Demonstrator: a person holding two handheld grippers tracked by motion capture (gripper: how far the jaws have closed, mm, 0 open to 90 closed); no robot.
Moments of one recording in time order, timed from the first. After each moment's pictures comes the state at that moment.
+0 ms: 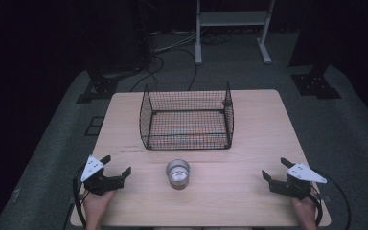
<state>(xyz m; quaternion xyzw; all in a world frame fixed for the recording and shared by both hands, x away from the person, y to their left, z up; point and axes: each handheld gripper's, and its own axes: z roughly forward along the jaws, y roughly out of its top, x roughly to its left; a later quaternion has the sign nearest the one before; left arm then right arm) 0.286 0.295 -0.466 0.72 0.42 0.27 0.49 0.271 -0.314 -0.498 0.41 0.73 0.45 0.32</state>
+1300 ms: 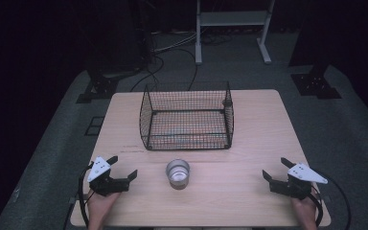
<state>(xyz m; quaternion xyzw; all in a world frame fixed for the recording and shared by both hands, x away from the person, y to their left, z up) 0.285 0.278 -0.465 0.74 0.38 0.25 0.50 0.270 -0.315 -0.498 0.41 0.72 0.46 0.32</state>
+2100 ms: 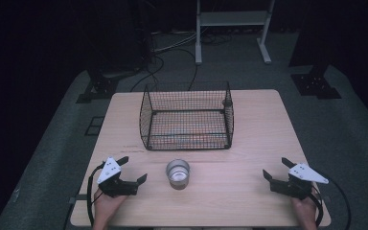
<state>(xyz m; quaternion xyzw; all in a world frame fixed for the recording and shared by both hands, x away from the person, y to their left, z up) 0.283 0.251 -0.462 0.77 0.33 0.23 0.50 0.271 -0.317 -0.498 0.42 0.72 0.46 0.32</state>
